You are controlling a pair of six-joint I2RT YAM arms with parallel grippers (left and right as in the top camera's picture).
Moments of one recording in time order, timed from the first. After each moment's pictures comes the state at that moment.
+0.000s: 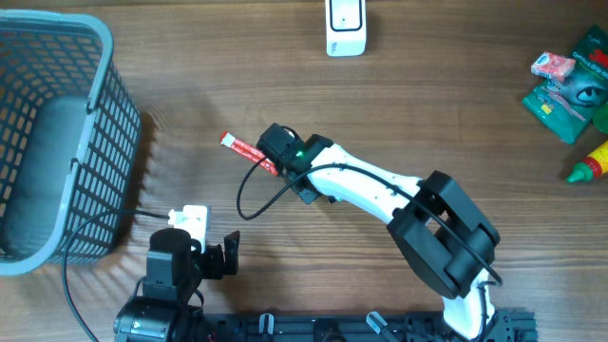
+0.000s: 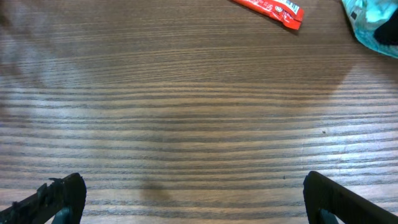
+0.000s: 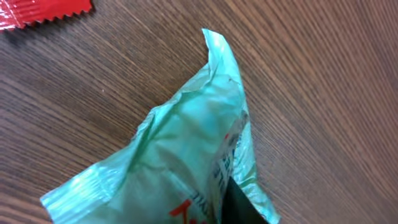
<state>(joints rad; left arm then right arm) -0.16 0.33 0.27 -0.78 0.02 -0.13 0.83 2.05 1.39 -0.80 0.31 0.05</state>
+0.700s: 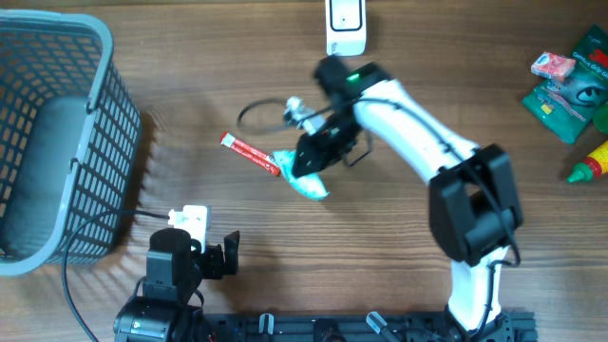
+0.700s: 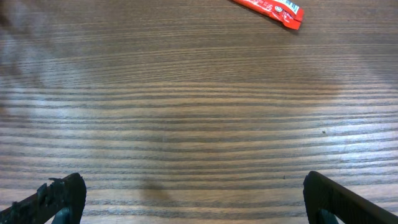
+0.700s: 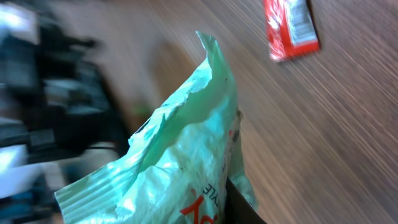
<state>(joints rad) -0.16 0.33 0.27 -0.78 0.02 -0.13 0.47 2.09 1.68 -1.19 -0.83 -0.24</state>
